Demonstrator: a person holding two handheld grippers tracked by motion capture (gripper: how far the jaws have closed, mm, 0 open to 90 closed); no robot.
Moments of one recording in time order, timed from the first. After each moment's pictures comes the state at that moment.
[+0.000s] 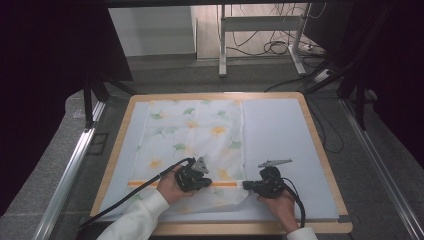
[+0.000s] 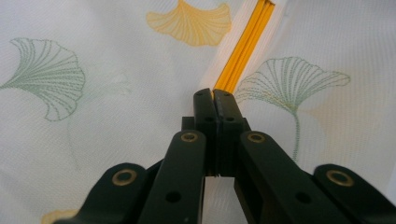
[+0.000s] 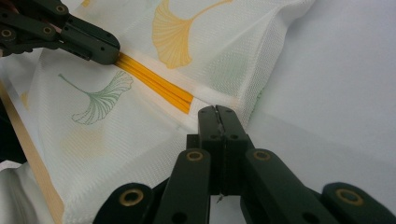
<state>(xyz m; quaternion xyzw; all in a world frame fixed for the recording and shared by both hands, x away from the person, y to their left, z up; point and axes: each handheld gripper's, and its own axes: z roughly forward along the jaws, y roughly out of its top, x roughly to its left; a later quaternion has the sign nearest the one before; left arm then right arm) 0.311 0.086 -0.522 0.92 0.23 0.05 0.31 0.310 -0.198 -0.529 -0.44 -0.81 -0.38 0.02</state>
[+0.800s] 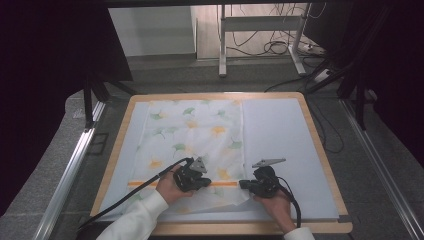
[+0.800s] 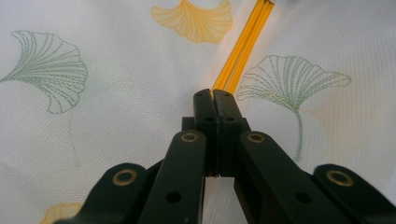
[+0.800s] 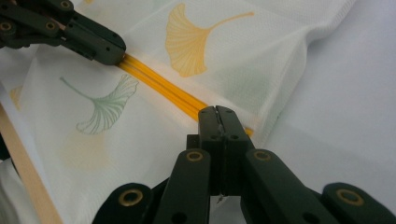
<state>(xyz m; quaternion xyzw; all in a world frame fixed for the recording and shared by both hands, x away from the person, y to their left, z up) 0.312 0.088 -0.524 0.91 0.24 0.04 0.32 0.309 -0.181 -0.523 -0.42 -0.83 -0.37 -0.01</state>
